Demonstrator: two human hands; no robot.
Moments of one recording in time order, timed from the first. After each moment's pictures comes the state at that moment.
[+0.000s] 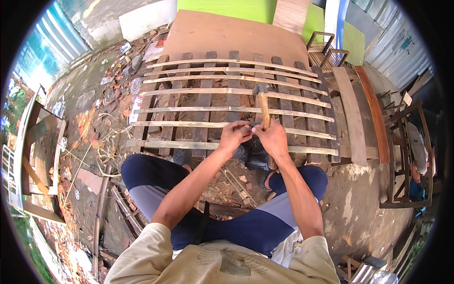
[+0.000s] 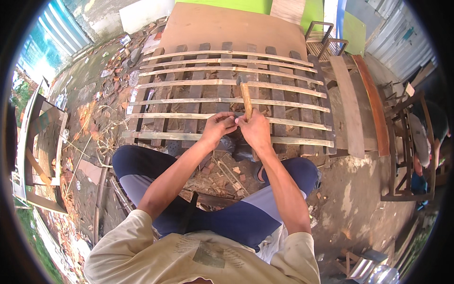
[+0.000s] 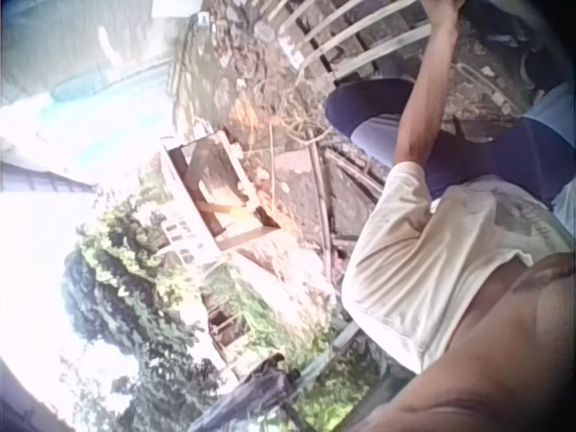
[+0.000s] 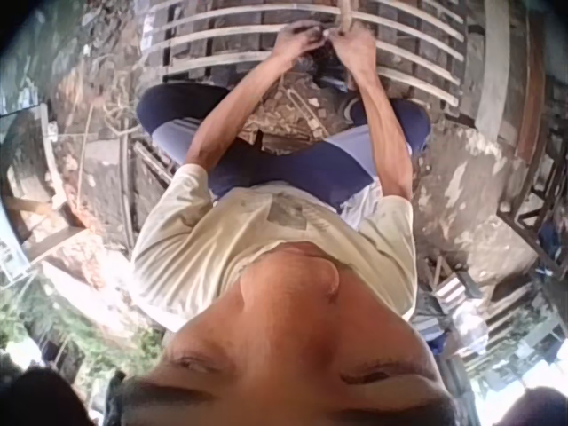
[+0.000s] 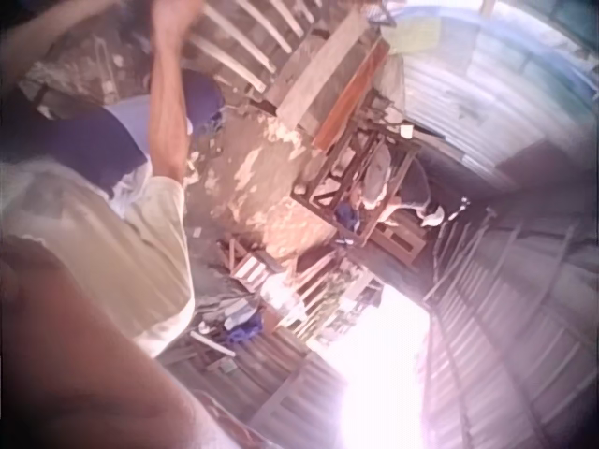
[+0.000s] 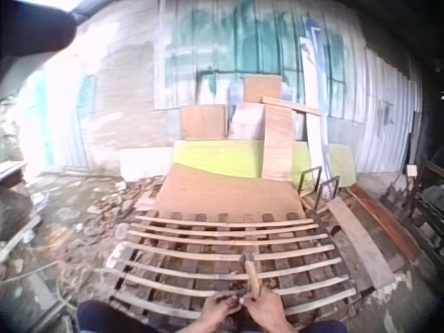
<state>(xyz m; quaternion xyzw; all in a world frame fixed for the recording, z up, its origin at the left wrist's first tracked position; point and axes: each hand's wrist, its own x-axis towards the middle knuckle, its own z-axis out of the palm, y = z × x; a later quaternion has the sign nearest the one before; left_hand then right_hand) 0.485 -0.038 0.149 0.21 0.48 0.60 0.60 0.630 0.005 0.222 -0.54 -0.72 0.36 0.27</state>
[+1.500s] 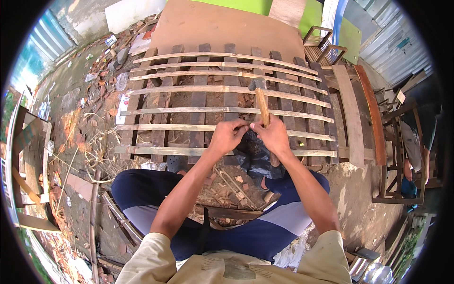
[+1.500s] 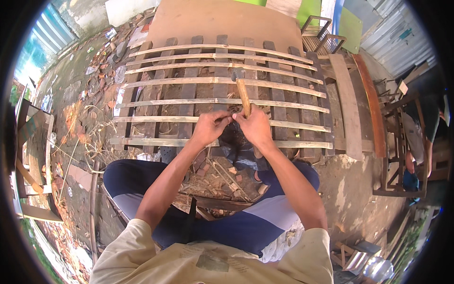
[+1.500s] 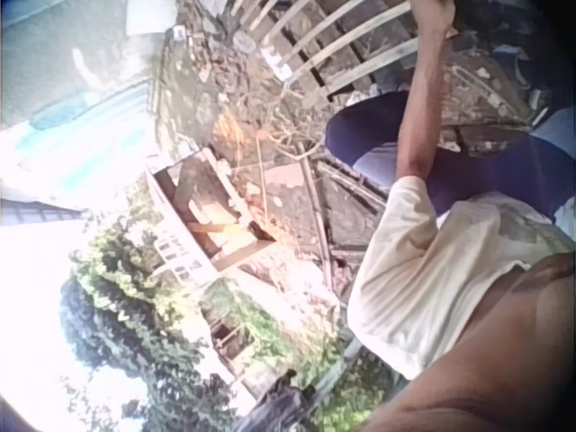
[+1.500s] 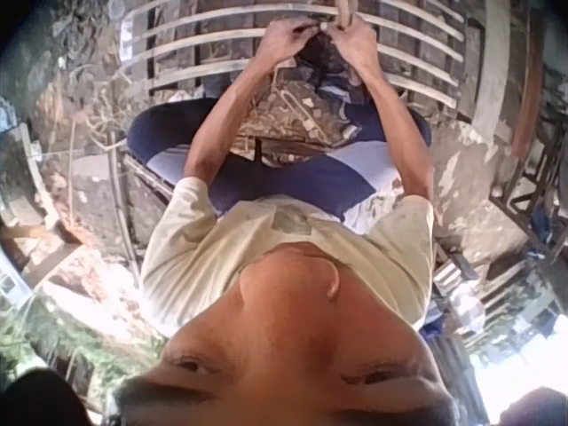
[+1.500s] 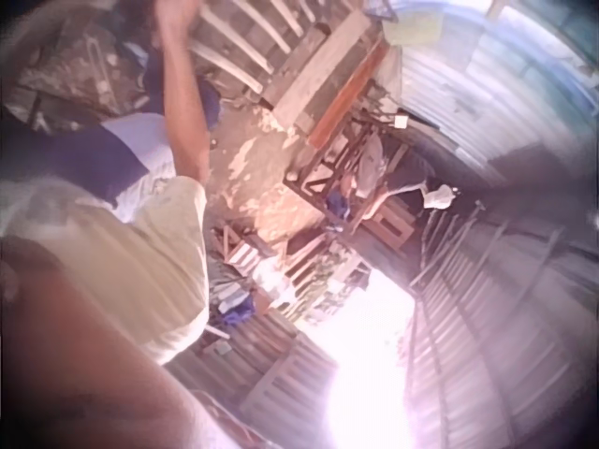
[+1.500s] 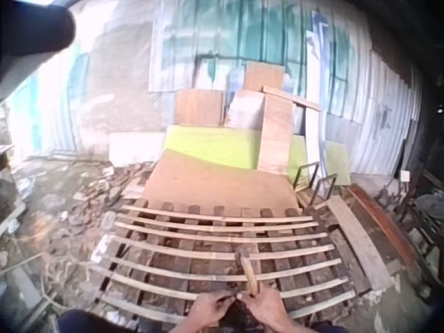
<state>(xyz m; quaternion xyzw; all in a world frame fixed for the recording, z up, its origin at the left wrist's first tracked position) 0.439 -0.015 0.146 0.58 0.59 0.46 0.33 0.606 0.050 0.195 -0.54 -0.74 0.35 0.20</state>
